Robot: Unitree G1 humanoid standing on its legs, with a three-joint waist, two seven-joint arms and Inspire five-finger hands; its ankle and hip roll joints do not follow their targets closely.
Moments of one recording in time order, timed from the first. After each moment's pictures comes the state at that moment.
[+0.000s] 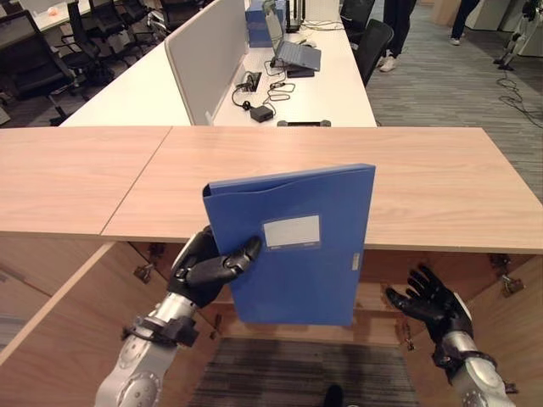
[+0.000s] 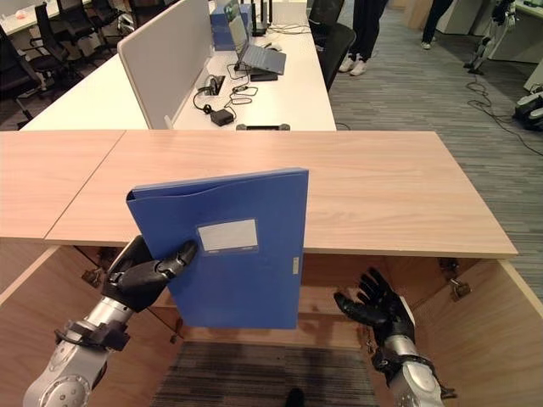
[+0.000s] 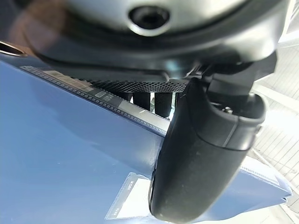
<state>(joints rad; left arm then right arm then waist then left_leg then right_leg) 0.22 0.54 -0.07 -0.28 -0.98 -0.06 -0.25 0.19 -0.42 -0.05 0.20 0.68 -0.09 0.12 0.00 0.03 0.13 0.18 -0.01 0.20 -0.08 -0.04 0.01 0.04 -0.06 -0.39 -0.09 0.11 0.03</state>
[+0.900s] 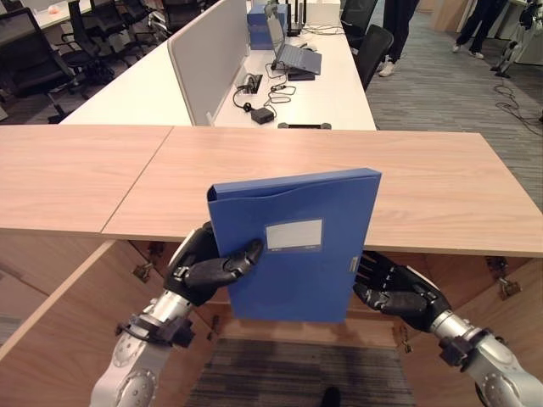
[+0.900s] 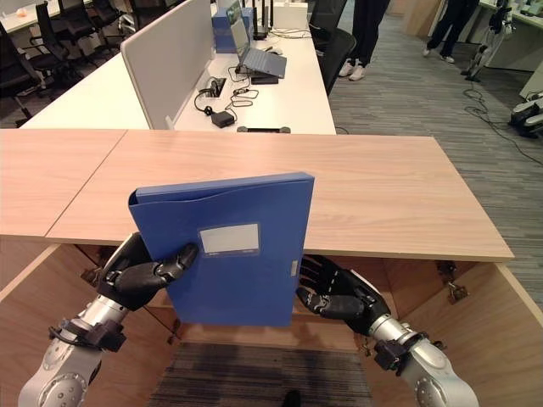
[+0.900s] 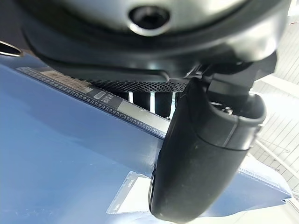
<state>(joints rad) 0.22 0.54 -0.02 -0.28 -0.92 -0.06 -0.35 0.20 -0.70 0.08 -0.01 0.87 0.06 0.49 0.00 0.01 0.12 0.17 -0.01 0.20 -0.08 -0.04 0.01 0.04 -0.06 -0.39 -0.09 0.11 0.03</state>
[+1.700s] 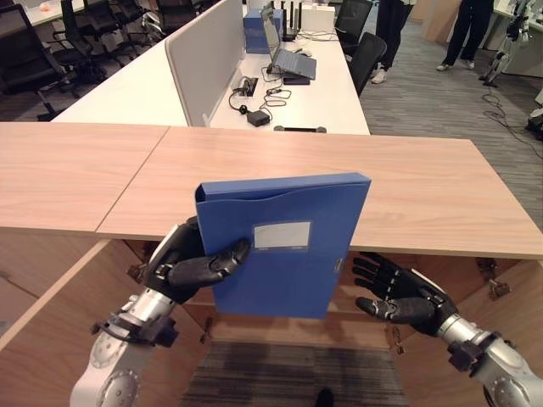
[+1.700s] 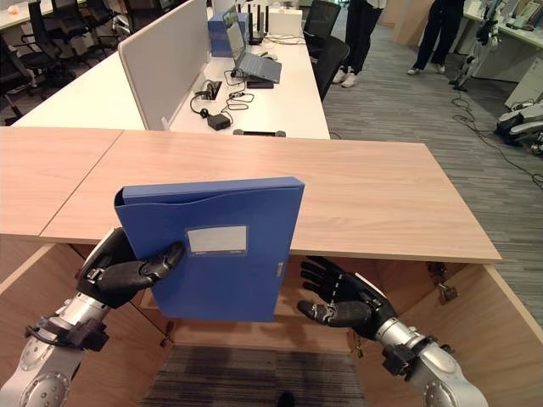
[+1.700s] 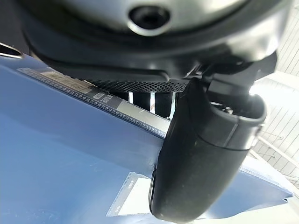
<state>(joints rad) 0.24 0.57 0.07 -0.28 -0.88 -0.06 -0.38 0.23 -0.70 0.04 -0.07 0.89 0.07 0.51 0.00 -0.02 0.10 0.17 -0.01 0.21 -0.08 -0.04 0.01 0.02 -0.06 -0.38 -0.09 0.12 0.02</state>
